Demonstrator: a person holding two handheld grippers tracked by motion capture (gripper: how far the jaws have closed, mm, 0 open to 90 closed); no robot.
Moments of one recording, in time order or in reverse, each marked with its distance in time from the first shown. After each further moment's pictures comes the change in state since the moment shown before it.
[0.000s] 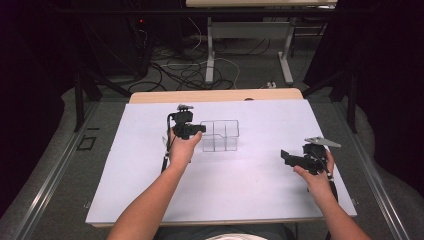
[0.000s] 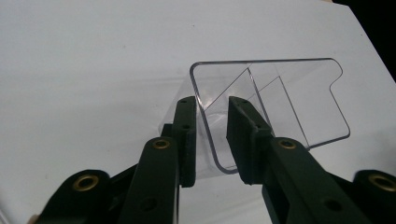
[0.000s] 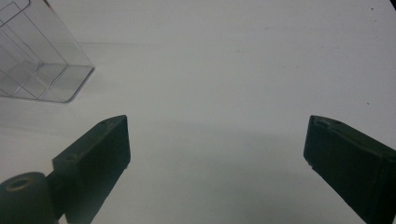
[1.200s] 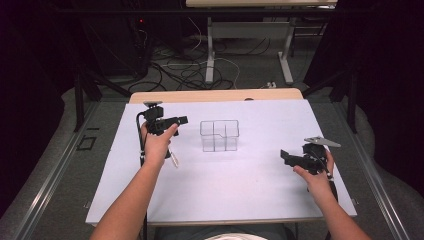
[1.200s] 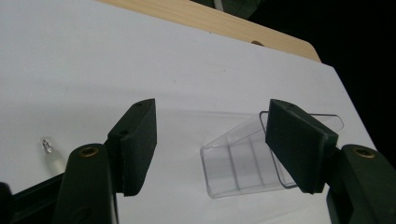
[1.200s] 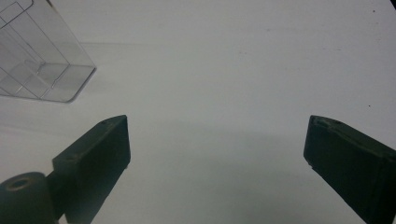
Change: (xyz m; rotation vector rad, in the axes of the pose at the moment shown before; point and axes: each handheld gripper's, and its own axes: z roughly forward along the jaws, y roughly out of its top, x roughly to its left) left arm 0.068 0.008 -0.041 -0.119 -0.056 -0.168; right arm 0.001 0.001 0.000 -0.002 0.005 -0.006
